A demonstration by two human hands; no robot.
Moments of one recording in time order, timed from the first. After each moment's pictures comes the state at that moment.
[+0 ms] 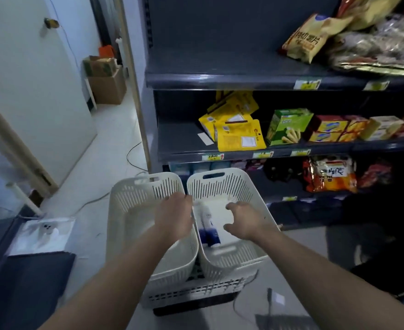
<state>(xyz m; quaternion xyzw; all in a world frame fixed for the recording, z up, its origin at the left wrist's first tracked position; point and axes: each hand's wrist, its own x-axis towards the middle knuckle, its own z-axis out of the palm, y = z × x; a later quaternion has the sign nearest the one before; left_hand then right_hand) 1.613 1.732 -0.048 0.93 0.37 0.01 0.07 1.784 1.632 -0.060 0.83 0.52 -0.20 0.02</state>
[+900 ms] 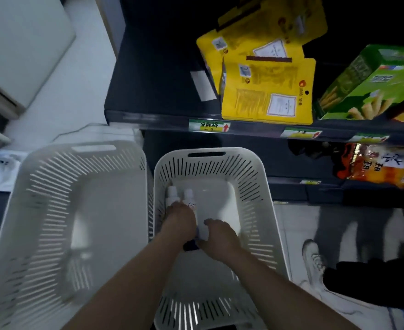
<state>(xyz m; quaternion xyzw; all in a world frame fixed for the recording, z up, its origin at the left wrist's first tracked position) 1.787 1.803 -0.262 0.74 0.55 -0.22 0.32 1.878 1.721 -0.259 0.78 0.46 -0.41 0.04</state>
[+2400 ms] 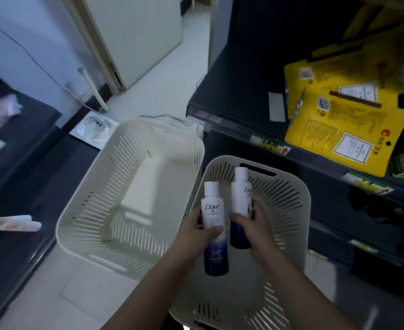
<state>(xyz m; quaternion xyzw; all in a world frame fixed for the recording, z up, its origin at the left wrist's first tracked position) 1.750 1.739 -0.178 0.28 0.62 0.27 0.68 1.902 1.749 -0.221 0.69 0.27 -0.58 -0.35</state>
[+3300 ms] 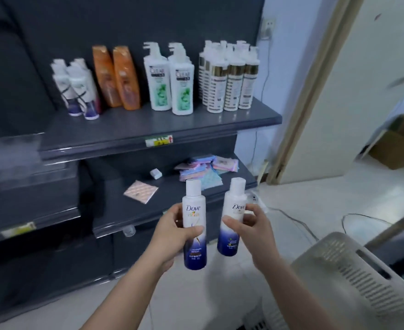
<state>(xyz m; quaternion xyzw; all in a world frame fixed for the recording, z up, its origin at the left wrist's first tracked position) 1.298 1.547 -0.006 0.16 0.66 0.63 0.38 1.430 1.681 -0.020 0.39 0.60 -0.64 -0.27</state>
